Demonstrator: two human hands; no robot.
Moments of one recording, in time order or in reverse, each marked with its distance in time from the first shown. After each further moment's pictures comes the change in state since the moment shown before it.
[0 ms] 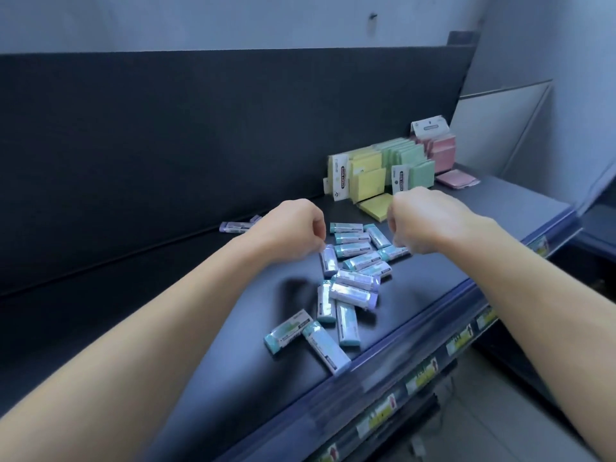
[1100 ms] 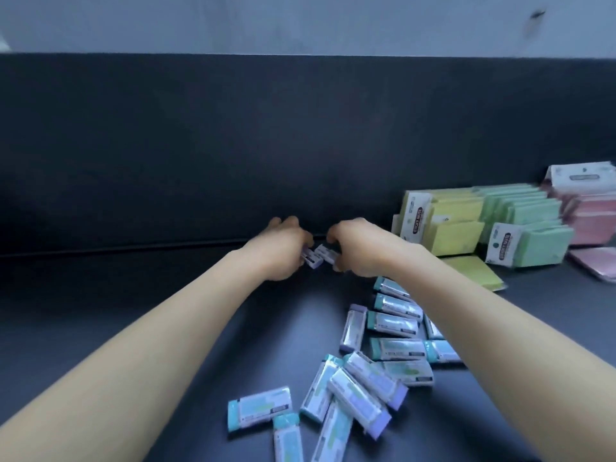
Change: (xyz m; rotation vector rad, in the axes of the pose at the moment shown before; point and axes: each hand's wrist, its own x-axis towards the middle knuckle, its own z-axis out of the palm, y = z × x) left_hand 0.056 -0.072 0.011 0.284 0.018 -0.406; right_hand 0.144 -0.078 0.038 0.175 -0.158 -0.648
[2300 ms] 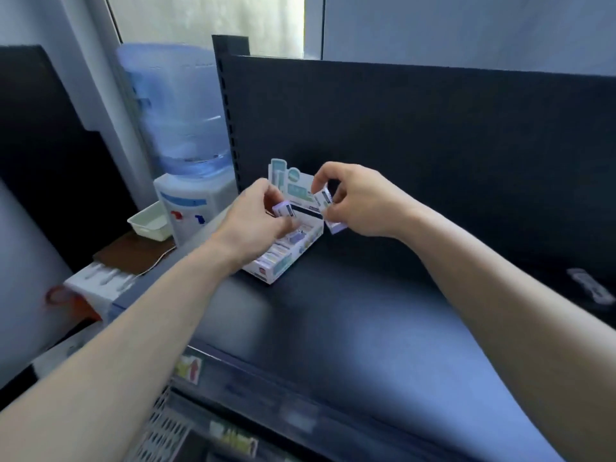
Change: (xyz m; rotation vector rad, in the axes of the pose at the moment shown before) left_hand -0.303 -0.305 -0.050 -0.802 0.729 -0.534; right_hand 0.024 -0.410 0.004 0.388 0.099 -0.581
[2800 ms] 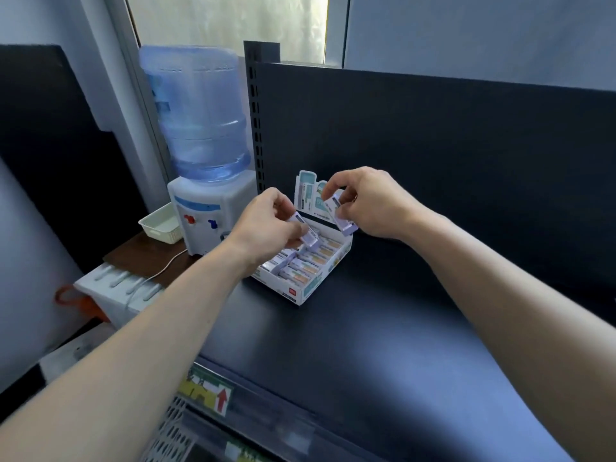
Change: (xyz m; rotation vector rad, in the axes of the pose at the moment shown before) left_hand 0.028 -0.018 -0.023 -0.157 -0.032 -0.150; right_hand 0.047 -0.010 0.016 -0.061 0.035 0.007
